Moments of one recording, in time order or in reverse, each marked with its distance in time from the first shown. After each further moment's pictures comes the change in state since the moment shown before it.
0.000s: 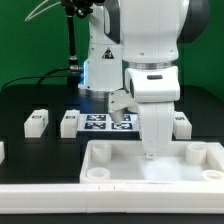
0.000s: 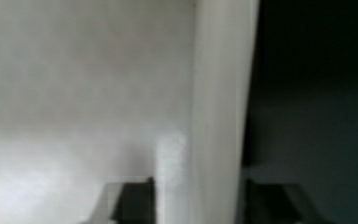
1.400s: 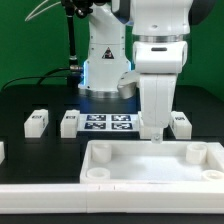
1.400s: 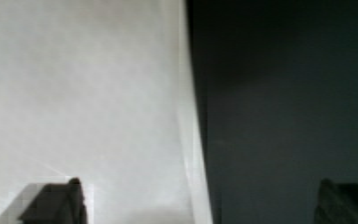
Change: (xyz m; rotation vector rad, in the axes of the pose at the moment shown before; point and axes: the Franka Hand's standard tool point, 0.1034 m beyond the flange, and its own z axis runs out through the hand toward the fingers) arm 0.021 -0.006 -0.037 -0.043 -0.015 0.215
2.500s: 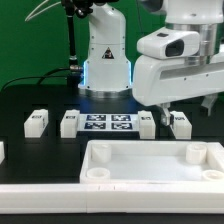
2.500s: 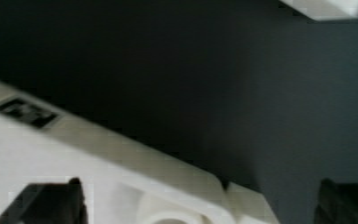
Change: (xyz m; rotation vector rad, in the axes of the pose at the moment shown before) arm 0.056 -0.033 -0.012 0.023 -0.040 1.029
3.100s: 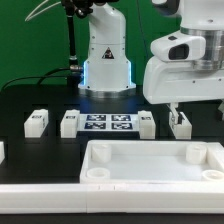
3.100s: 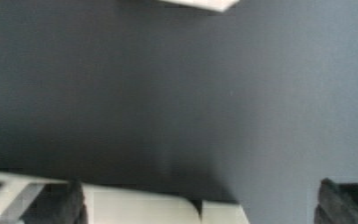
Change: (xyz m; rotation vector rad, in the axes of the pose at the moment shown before) arm -0.011 -0.012 0.011 0.023 -0.070 0.193
